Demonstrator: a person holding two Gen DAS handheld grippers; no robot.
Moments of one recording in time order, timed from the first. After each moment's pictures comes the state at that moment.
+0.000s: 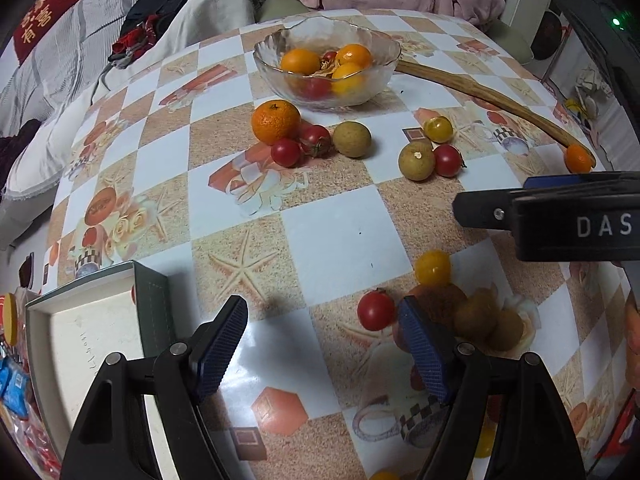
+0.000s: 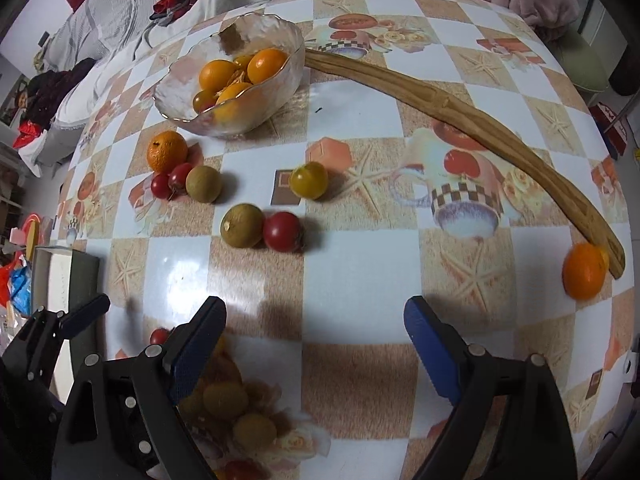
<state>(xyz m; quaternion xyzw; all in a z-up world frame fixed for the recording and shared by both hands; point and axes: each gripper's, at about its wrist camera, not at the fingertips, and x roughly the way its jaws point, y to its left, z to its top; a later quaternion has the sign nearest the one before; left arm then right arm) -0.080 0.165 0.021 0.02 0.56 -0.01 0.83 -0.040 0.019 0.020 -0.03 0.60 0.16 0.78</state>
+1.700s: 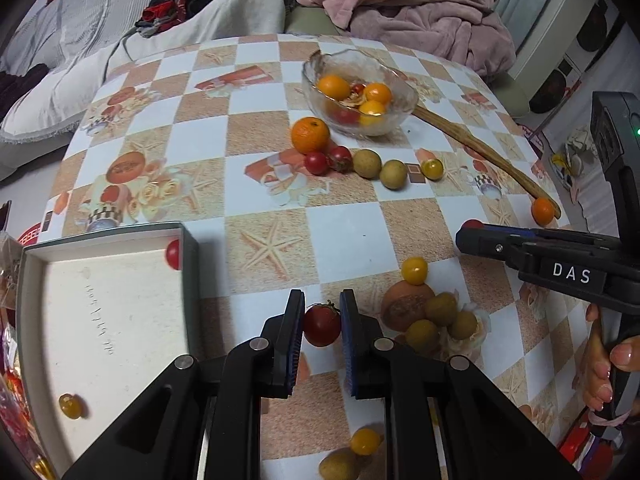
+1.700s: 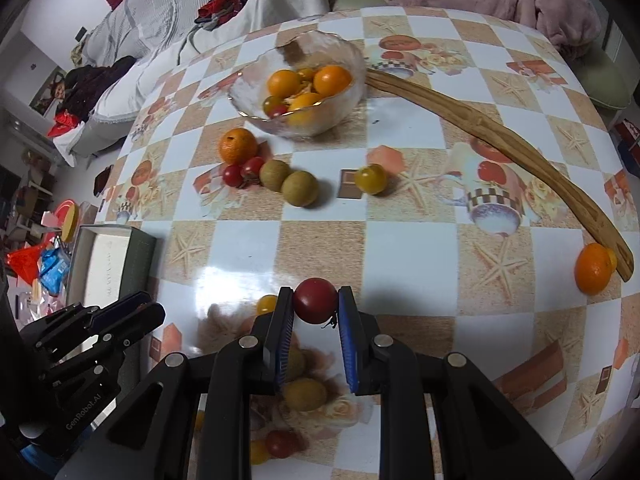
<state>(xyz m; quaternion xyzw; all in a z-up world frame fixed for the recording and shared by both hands) -0.112 0.204 0.060 -0.09 0.54 -0.01 0.84 -0.070 0.029 0.048 -0.01 0.59 0.23 0.78</state>
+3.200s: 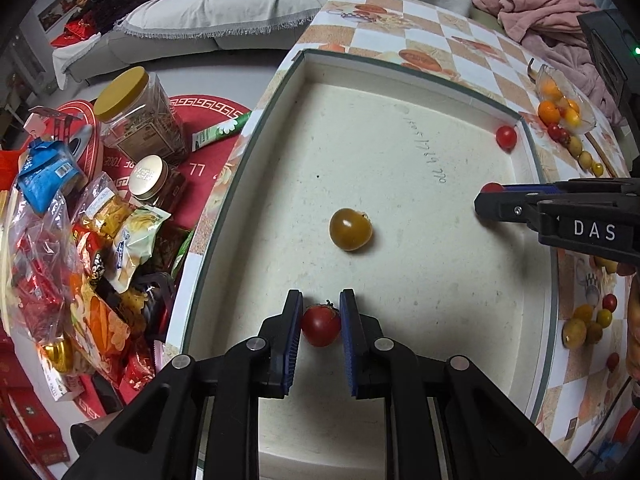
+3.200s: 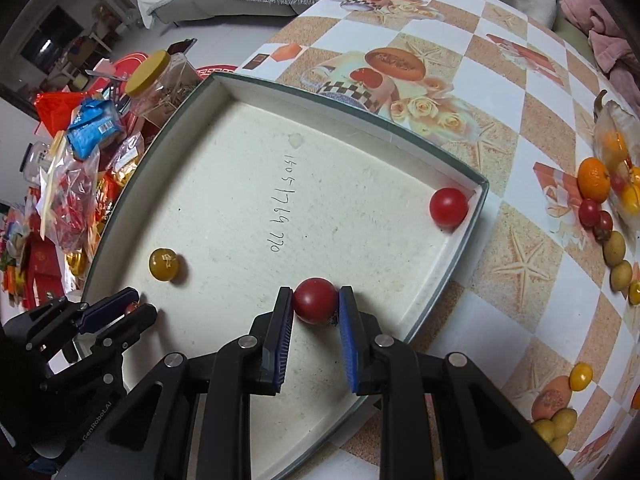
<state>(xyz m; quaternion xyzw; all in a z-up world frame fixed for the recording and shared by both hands) -0.268 0.375 0.021 -0.15 0.57 0.18 0.78 -0.171 0.274 0.009 -0.20 0.60 0.37 0.68</state>
